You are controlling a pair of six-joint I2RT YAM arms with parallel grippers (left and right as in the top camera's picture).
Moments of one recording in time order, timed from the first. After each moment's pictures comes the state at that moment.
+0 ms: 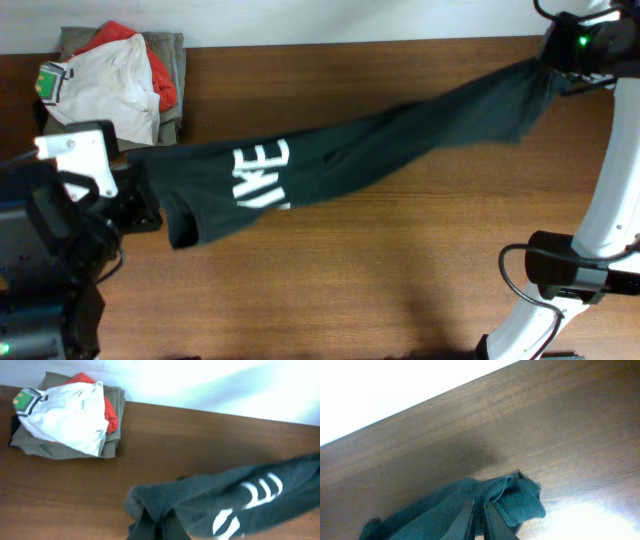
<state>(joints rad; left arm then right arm) 0.12 0.98 1.46 -1.04 0.18 -0.10 -0.18 2.00 2.68 -1.61 -0.06 0.24</state>
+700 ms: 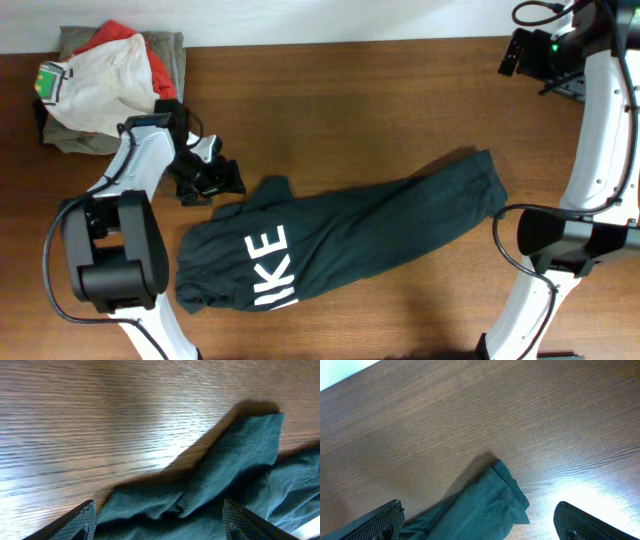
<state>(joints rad) 0.05 2.05 1.47 -1.05 0.35 -0.05 -0.18 2.17 2.67 -1.66 -0.03 0.24</state>
